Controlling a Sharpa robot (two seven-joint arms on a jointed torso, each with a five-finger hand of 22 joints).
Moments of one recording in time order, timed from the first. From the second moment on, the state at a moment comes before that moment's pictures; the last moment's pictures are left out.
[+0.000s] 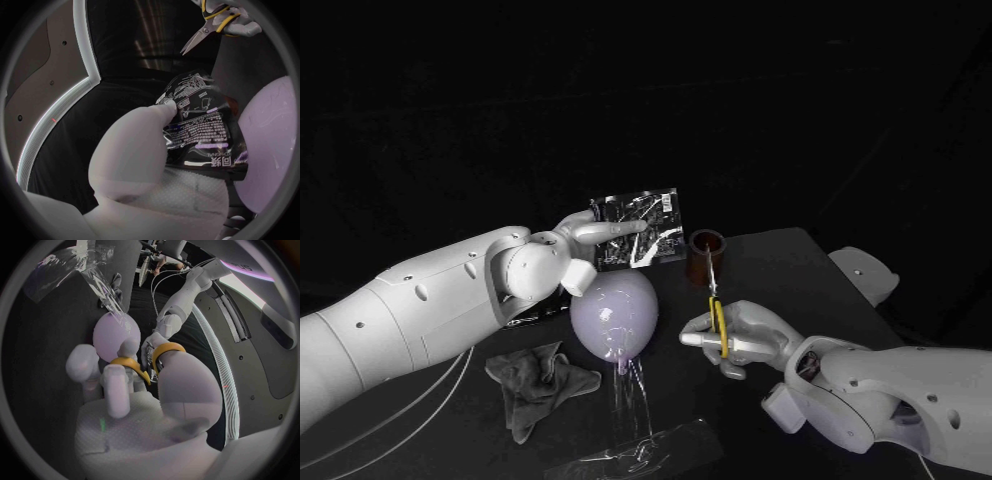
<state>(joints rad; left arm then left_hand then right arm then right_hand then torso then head) 1.30 -0.41 -0.04 1.12 0.04 0.05 -0.01 1.53 -0.05 0.62 0.18 0.05 0.90 0.18 0.41 0.34 1.21 0.13 0.07 0.06 1.13 0.09 0.20 0.27 0.18 1.03 0.19 0.27 0.10 1.05 -1.17 -0.20 1.93 -0.48 -0.51 0.25 1.00 -0.16 0.33 -0.02 0.05 0.97 0.05 0.07 0.74 1.32 0.03 0.51 1.13 1.46 -0.03 1.39 1.31 0.12 1.23 0.08 1.01 1.31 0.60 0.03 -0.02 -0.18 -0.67</state>
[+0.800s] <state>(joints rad) 1.31 -0.39 -0.02 1.10 0.05 0.05 -0.02 1.52 -0.06 0.62 0.17 0.05 0.90 0.19 0.41 0.34 1.21 0.13 0.07 0.06 1.13 0.09 0.20 0.27 0.18 1.03 0.19 0.27 0.10 1.03 -1.16 -0.21 1.93 -0.43 -0.55 0.31 1.04 -0.14 0.08 0.04 0.05 0.78 0.20 0.06 0.60 1.14 0.13 0.06 0.34 1.35 0.05 1.11 1.07 0.16 1.08 0.15 0.67 1.13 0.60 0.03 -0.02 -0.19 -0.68</state>
